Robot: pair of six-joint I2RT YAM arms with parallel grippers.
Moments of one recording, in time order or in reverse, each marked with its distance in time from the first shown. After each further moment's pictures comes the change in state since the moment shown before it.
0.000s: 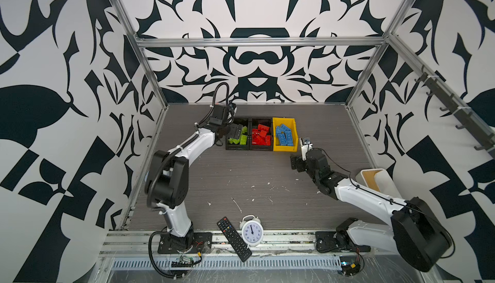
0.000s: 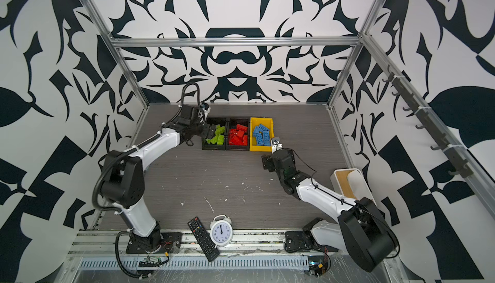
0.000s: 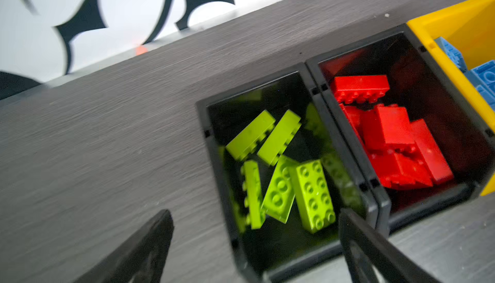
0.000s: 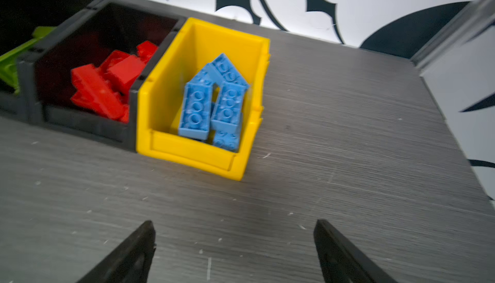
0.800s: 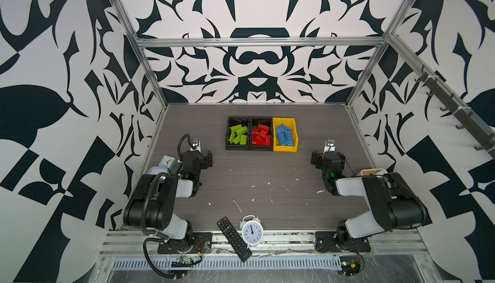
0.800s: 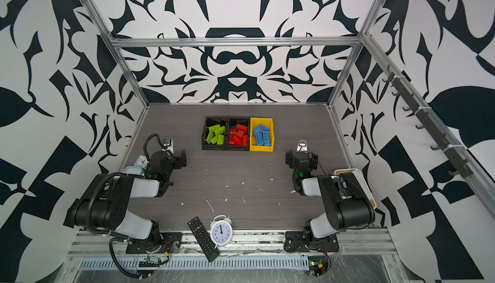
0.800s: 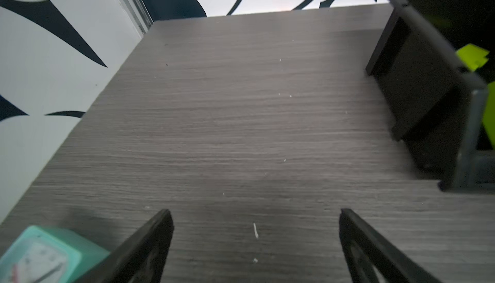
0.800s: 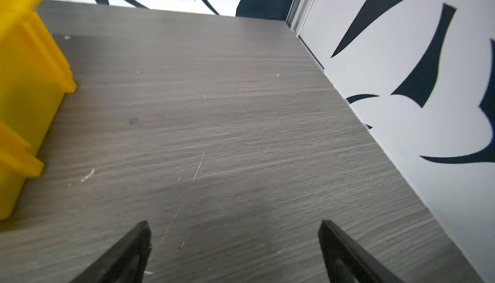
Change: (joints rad) left arm 0.237 -0.090 -0.895 1.054 -0.116 -0.050; right arm -0.306 0.374 -0.193 0.609 0.062 -0.074
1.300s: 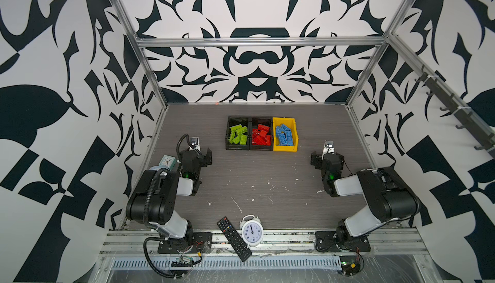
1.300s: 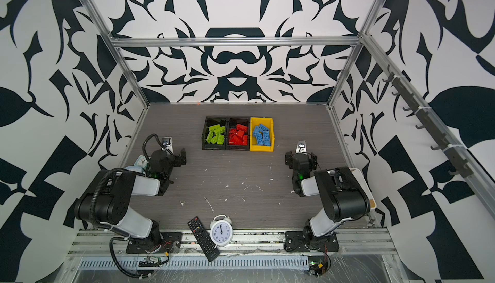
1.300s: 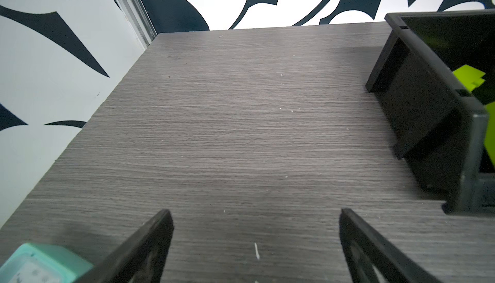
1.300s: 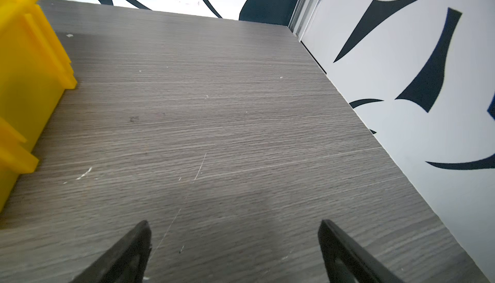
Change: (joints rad) left arm 0.005 0.000 0.021 0.057 -0.001 -0.008; right arm 0.000 0.021 0.001 0.073 -0.001 -0.021
